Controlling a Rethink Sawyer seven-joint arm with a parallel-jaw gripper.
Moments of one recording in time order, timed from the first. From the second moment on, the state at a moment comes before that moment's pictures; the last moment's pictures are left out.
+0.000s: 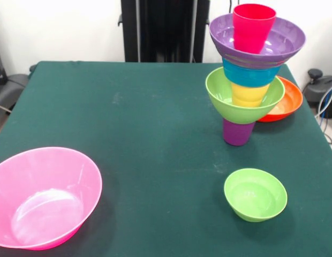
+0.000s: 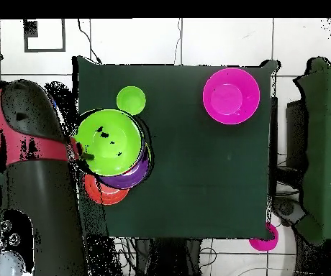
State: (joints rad) arm 0.27 -0.83 -0.05 1.17 -0.35 1.55 1.73
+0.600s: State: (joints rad) arm 0.34 -0.83 -0.08 1.06 -0.41 1.73 1.73
